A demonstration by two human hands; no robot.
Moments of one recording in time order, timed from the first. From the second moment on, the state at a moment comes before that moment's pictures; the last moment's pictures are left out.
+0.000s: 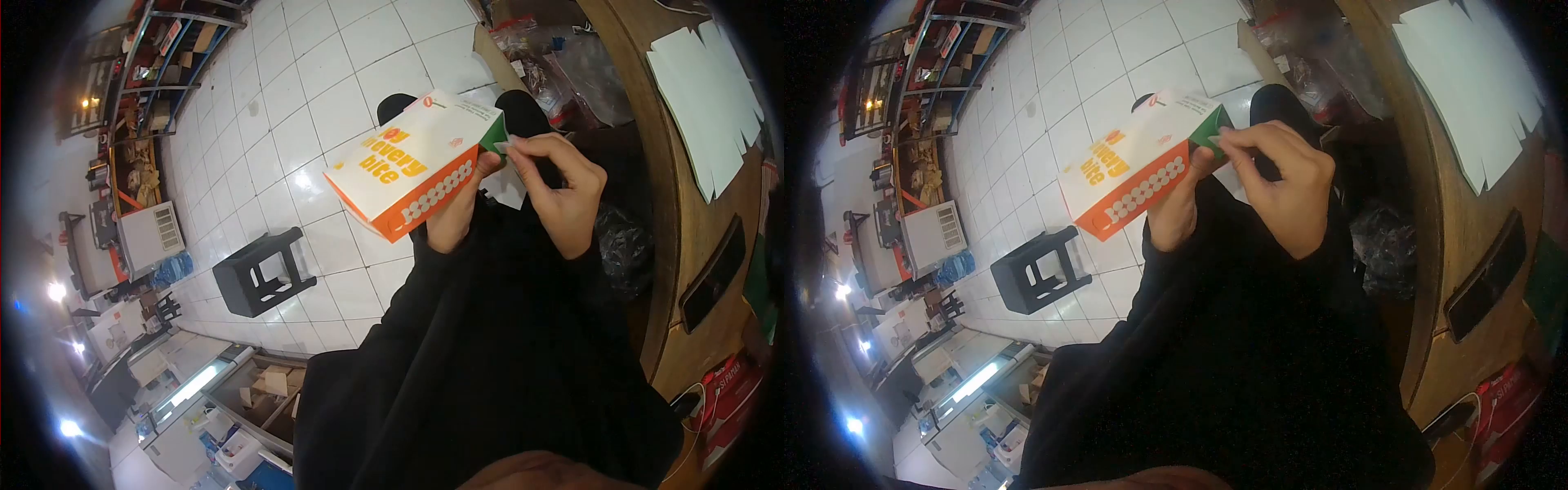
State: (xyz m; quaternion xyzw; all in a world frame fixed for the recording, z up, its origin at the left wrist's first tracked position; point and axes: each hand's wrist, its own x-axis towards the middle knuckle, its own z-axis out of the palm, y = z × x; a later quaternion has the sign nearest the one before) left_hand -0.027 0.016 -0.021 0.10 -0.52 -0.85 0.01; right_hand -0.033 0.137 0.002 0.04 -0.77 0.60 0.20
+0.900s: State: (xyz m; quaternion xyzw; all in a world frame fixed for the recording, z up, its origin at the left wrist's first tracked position) left_hand -0.013 -0.003 -0.036 -0.24 -0.87 -0.41 0.10; right_hand -0.034 0.136 -0.039 -0.12 -0.54 0.83 -0.10
